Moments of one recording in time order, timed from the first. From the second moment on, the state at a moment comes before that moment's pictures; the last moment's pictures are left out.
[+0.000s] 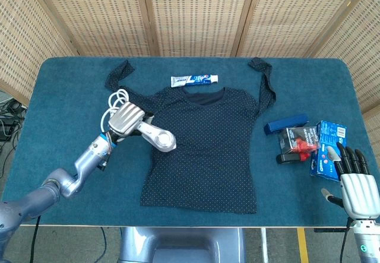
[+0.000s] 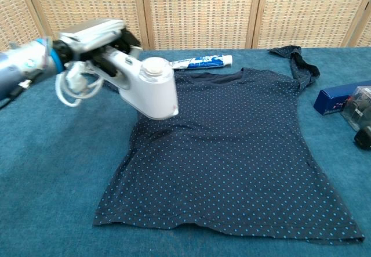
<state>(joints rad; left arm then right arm) -0.91 -1.71 -0.10 -0.81 1.59 1.09 -0.33 0.07 -1.12 0.08 -1.64 -1.51 1.52 -0.15</state>
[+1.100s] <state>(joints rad) -1.16 -2.12 -0.15 -0.22 1.51 0.75 -0.60 0.08 -1.12 0.10 -1.62 -1.44 1.47 -0.14</state>
